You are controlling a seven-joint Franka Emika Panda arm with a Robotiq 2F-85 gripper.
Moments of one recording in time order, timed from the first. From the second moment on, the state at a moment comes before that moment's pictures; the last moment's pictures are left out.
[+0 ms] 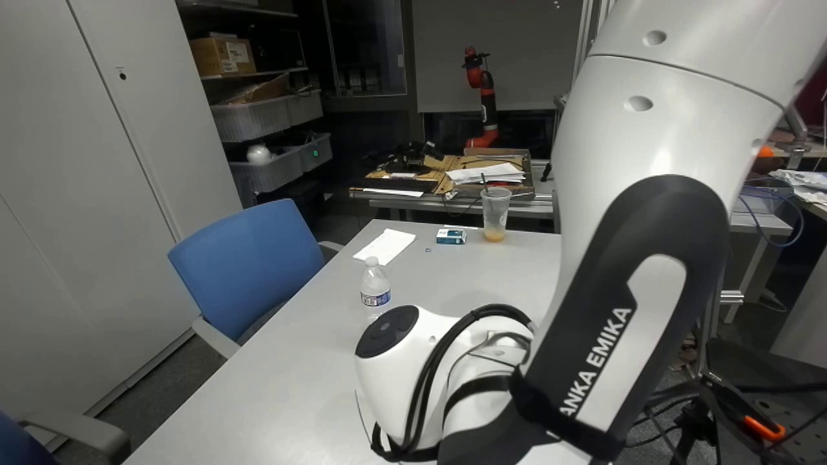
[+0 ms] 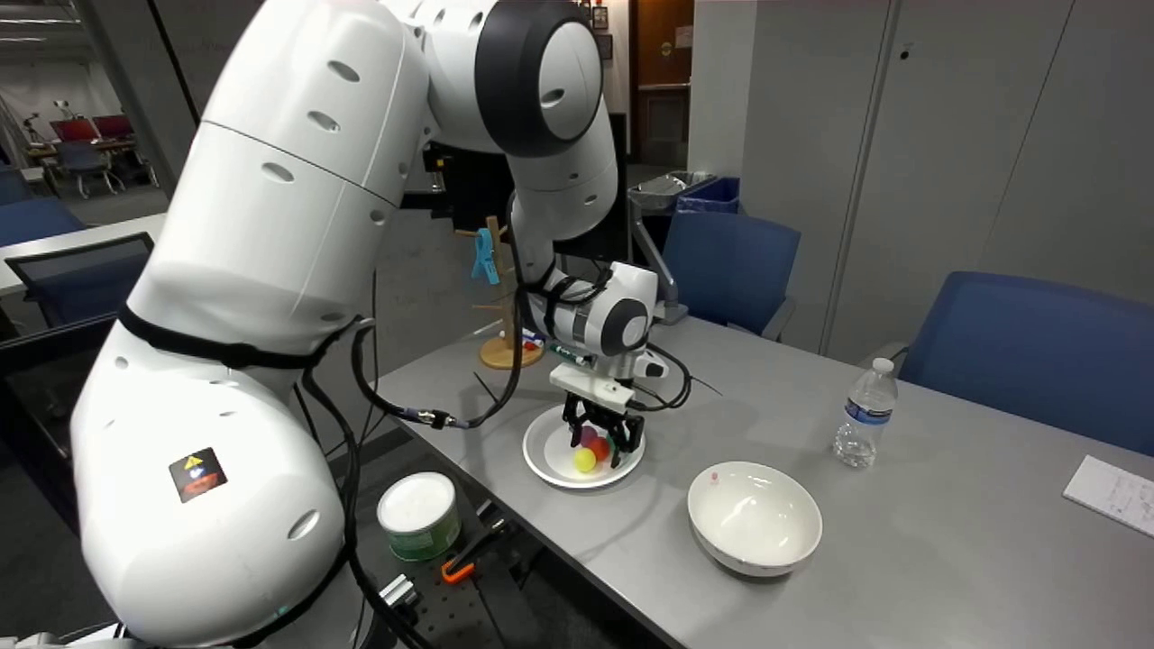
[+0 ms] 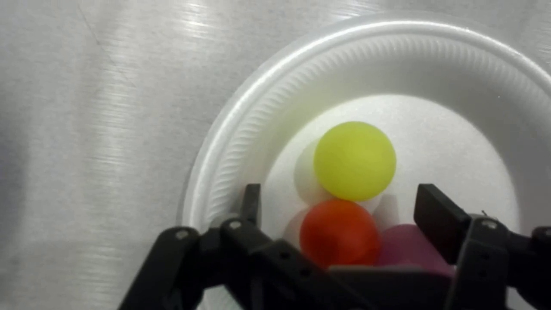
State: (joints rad) arm 0.23 0.65 0.18 -2.12 -0.07 2.48 0.03
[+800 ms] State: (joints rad) arm 0.27 0.65 0.15 -2.10 -0.13 2.48 0.04
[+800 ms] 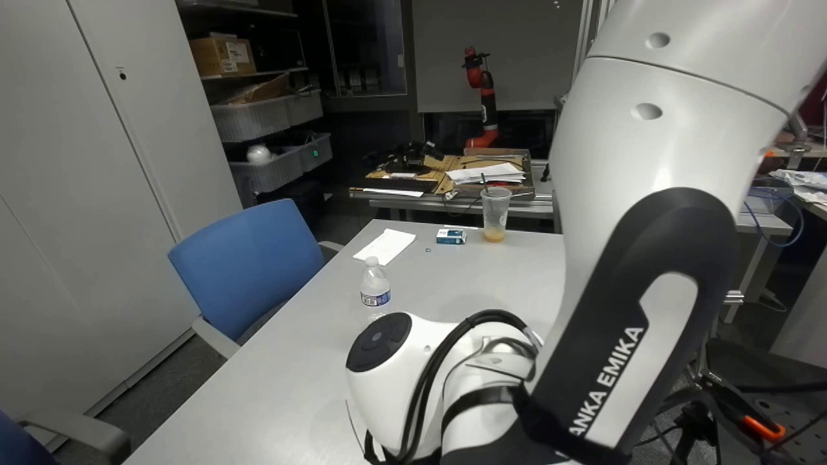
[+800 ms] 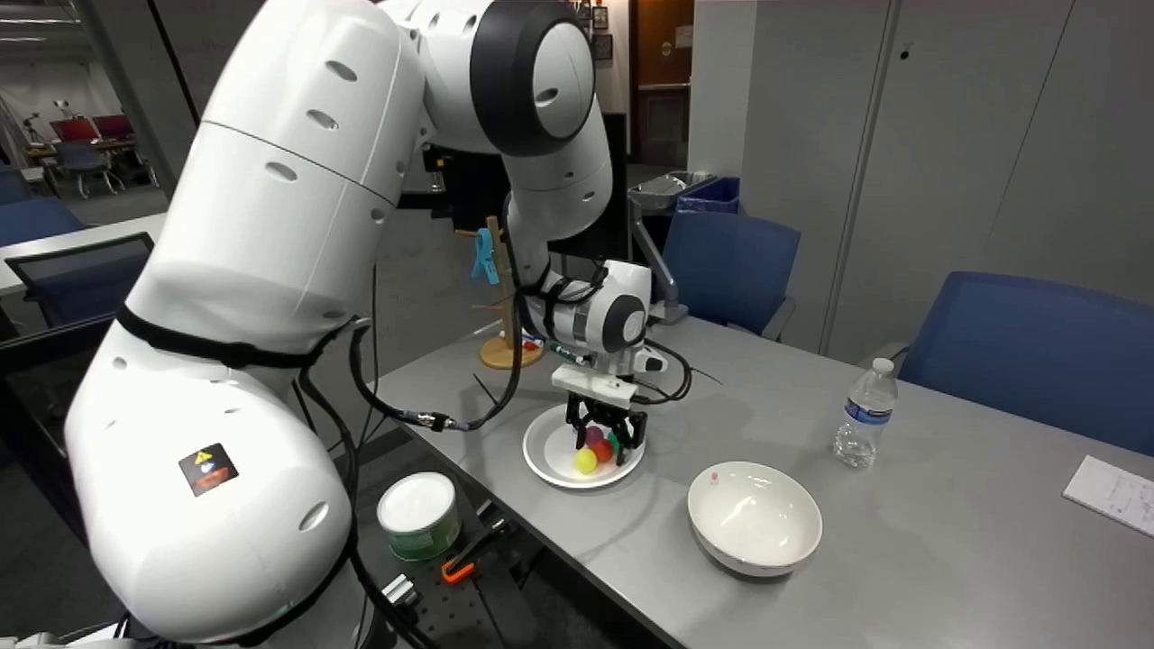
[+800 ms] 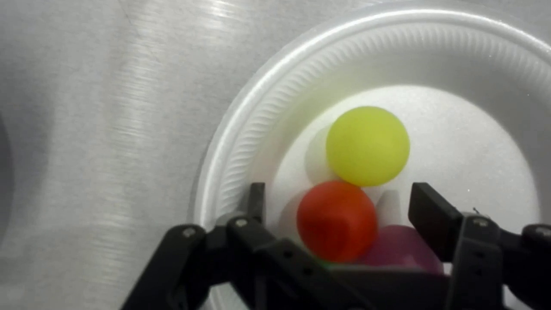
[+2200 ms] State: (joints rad) arm 0.30 0.53 0.15 -2.18 -0.16 2.38 0.03
